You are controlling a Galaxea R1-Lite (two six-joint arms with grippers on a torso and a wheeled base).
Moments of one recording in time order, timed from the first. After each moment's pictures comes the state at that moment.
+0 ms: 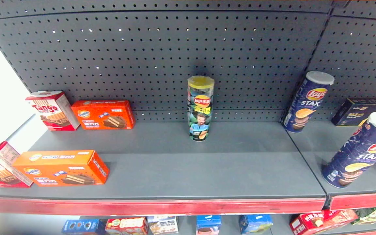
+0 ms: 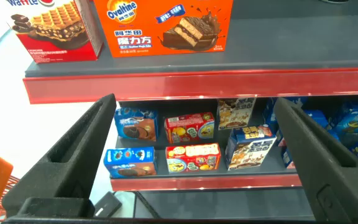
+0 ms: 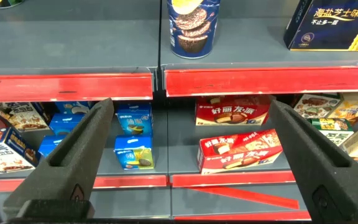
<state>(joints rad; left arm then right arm) 0.00 0.00 0.00 0.00 -0.01 0.01 0.01 0.01 0.00 0.00 -0.04 0.00</state>
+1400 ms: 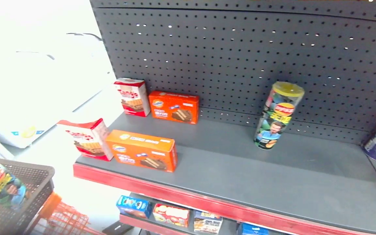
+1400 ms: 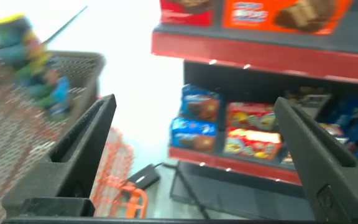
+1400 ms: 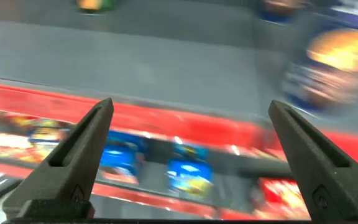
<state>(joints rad) 0.00 0.00 0.00 0.00 -0.01 0.01 0.01 0.01 0.00 0.00 -0.04 0.00</state>
